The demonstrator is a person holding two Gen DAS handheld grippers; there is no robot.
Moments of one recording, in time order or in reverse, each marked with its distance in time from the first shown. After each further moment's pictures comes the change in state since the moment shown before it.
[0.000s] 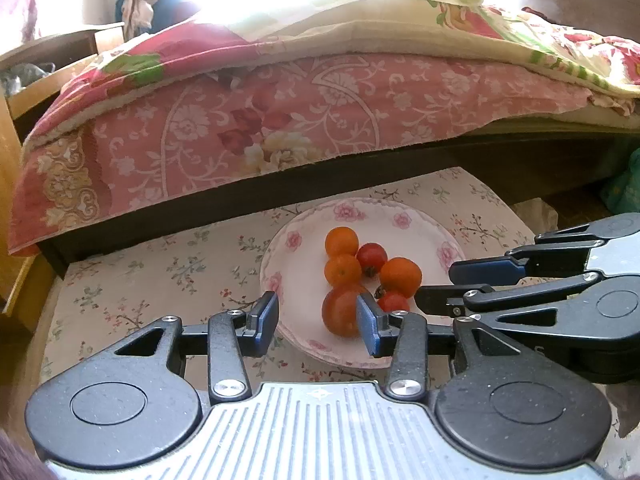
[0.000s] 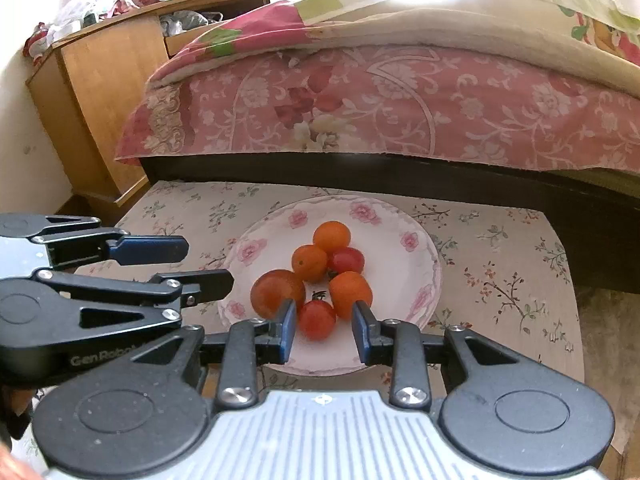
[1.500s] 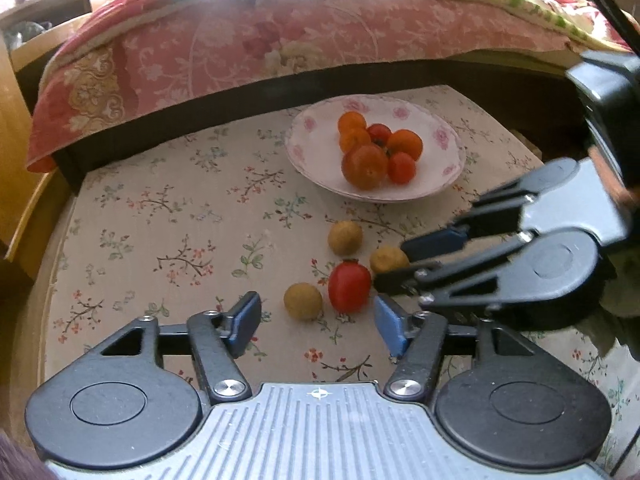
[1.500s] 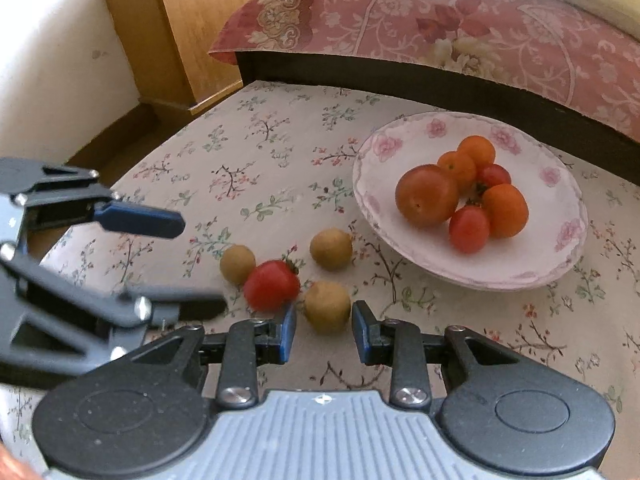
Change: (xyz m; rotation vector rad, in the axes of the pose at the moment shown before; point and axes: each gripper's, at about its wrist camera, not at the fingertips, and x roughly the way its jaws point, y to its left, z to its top) left arm -0.041 0.031 -0.077 0.028 0.135 -0.050; right arm 0.032 0.065 -0.053 -0.190 0.151 0.162
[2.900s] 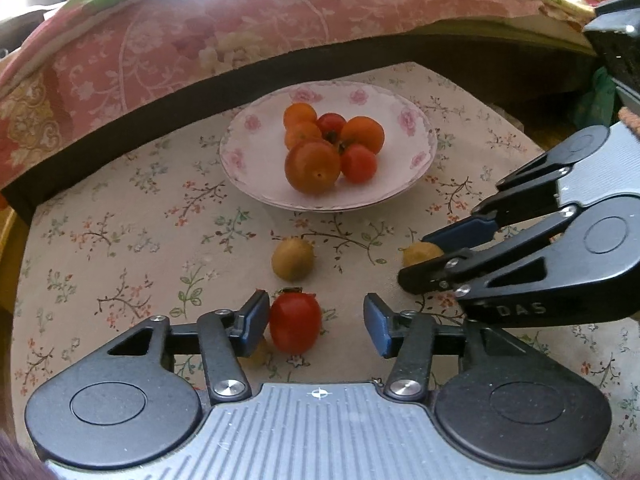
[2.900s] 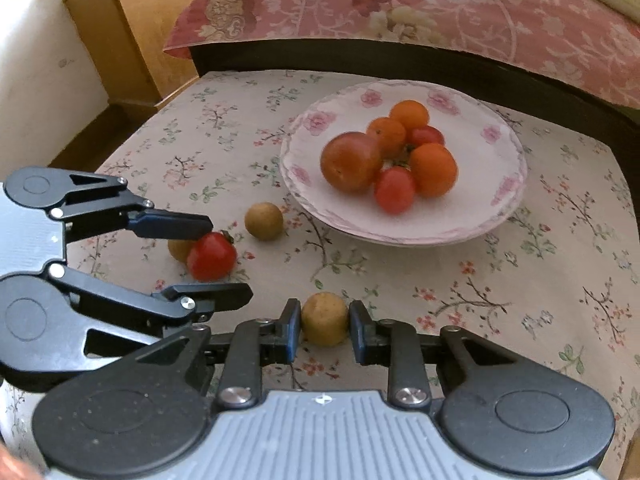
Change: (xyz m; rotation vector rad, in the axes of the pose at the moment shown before) left arm 0.044 -0.034 0.012 0.102 0.024 -0.030; right arm -0.016 -0.038 -0.011 0.092 0.064 -0.048
